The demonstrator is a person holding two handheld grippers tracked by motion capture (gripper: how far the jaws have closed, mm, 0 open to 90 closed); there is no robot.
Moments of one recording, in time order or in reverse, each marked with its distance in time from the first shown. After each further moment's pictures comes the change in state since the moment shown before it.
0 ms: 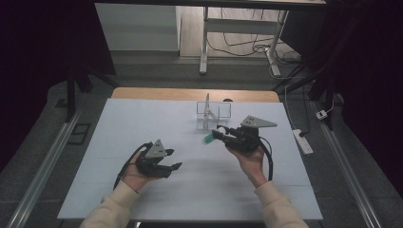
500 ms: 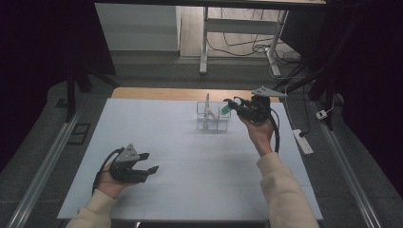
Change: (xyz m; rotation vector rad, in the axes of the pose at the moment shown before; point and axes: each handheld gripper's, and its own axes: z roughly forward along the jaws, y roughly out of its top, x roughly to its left) left arm 0.021 -0.048 -0.040 -0.008 0.056 -0.123; right arm -0.068 0.056 0.012 0.014 -0.249 -0.002
